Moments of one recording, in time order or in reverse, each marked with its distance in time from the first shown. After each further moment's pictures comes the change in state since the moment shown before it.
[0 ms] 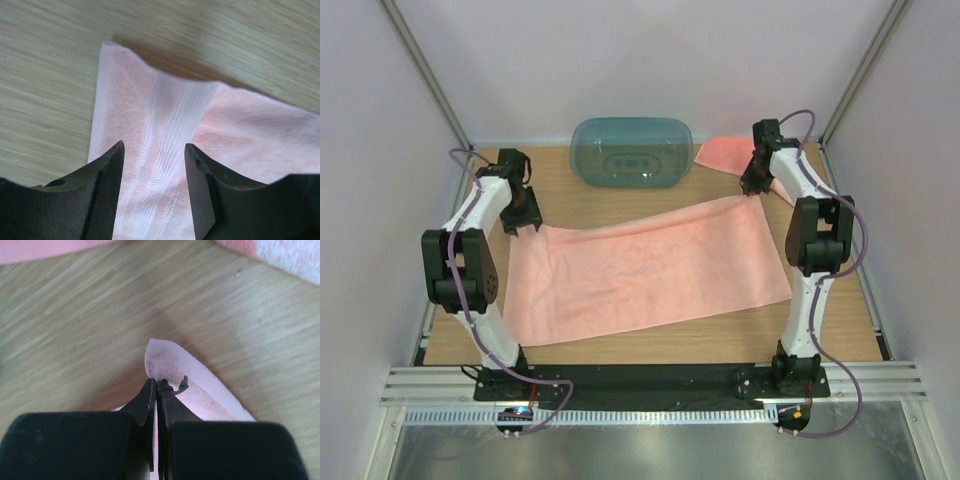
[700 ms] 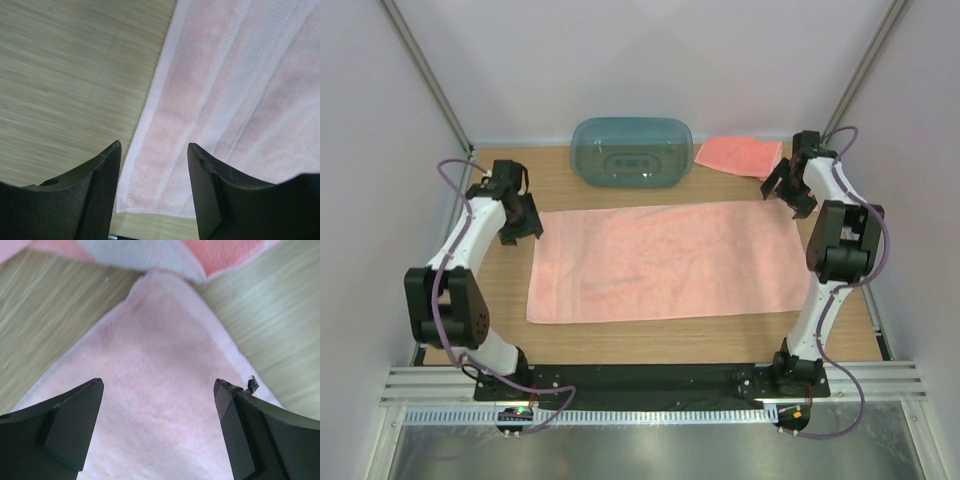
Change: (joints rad) left arm -0.007 -0.214 -0.169 0.018 0.009 -0.024; right arm -0.190 -0.030 -0.104 -0.004 0.003 -0.003
